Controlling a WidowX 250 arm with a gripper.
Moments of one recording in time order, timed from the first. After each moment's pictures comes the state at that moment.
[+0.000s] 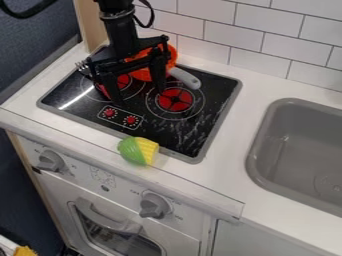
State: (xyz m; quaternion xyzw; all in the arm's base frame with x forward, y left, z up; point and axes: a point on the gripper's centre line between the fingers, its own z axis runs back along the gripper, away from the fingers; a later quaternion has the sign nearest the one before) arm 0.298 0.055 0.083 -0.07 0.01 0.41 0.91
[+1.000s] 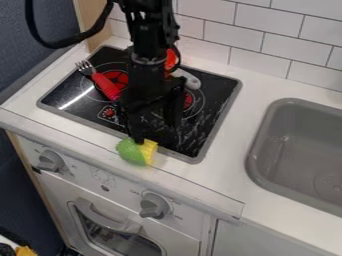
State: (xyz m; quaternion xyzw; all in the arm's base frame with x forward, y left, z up) arm 0.278 0.023 0.043 0.01 0.03 0.53 0.85
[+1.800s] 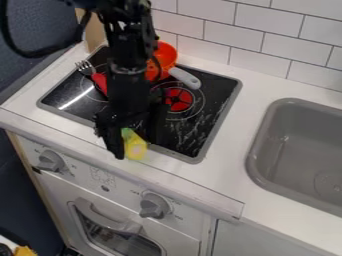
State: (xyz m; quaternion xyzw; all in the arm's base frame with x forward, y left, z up) arm 0.251 0.034 0.044 0.01 0.07 0.54 0.84
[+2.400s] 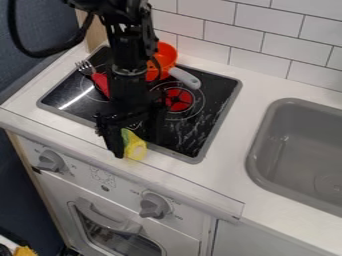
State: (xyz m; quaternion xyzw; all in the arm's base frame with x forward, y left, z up) arm 0.259 0.039 0.030 0.02 0.07 0.54 0.84
